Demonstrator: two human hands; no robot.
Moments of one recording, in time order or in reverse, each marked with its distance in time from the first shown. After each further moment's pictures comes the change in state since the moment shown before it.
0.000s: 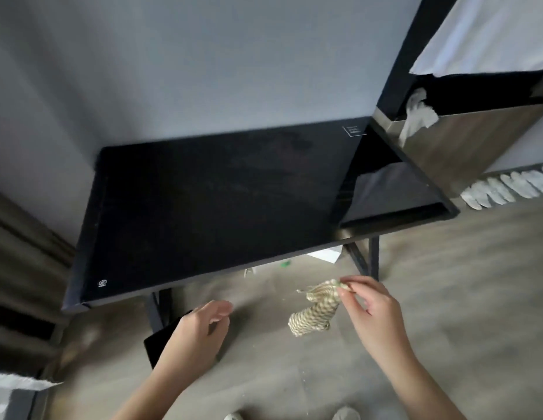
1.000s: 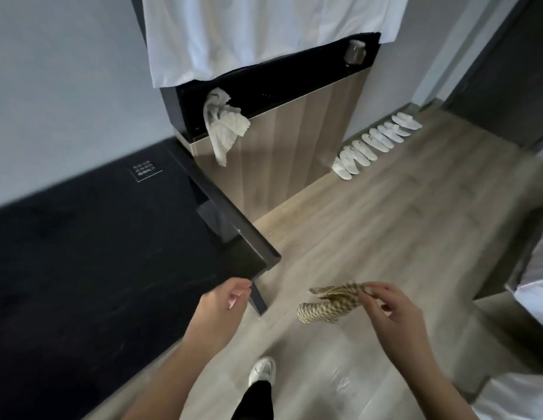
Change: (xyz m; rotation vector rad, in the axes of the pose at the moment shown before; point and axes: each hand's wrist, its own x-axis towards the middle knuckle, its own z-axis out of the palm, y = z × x) left_hand 0.309 0.436 0.374 -0.089 -0.407 0.197; right_hand 0.207 0.361 -0.359 -0.102 0.329 0.466
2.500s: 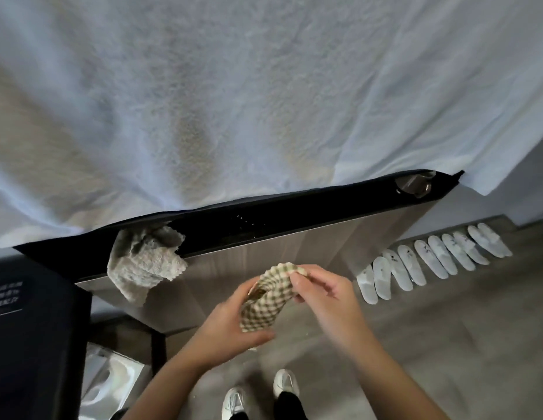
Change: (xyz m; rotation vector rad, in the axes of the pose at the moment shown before) left_hand 0.569 0.229 0.062 -0.156 0.106 0.049; right_hand 0.685 -0.076 0.056 0.611 -0.725 -0.103
